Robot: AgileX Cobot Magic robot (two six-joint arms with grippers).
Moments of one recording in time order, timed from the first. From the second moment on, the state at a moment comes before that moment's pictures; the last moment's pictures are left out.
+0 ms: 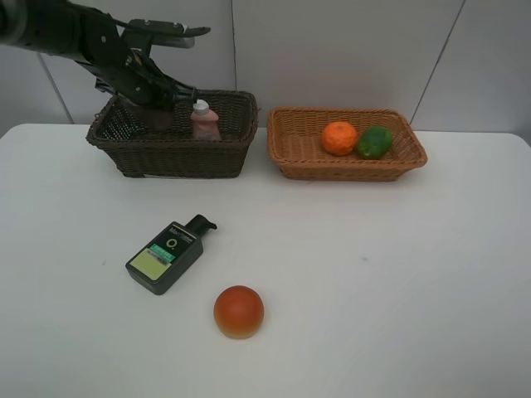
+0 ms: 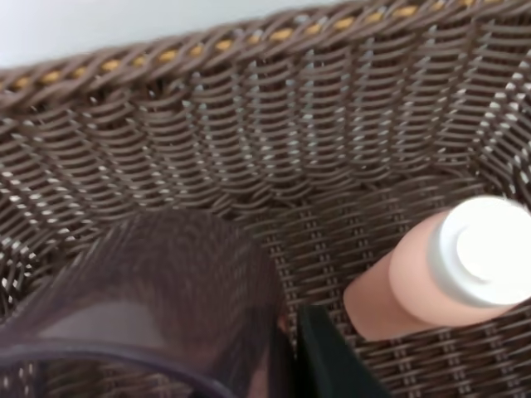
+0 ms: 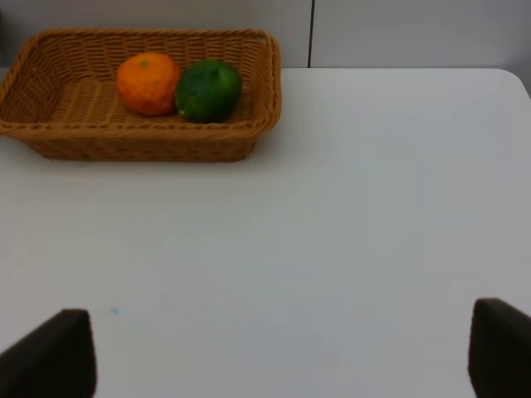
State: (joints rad) left arm -0.26 2.08 -1.43 0.13 0.21 -0.17; right arm 0.02 0.00 -0.52 -0.07 1.06 0.03
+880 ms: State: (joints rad) left arm -0.25 2.13 -1.43 0.13 0.22 -0.17; right arm 0.02 0.00 -0.52 -0.07 1.06 0.03
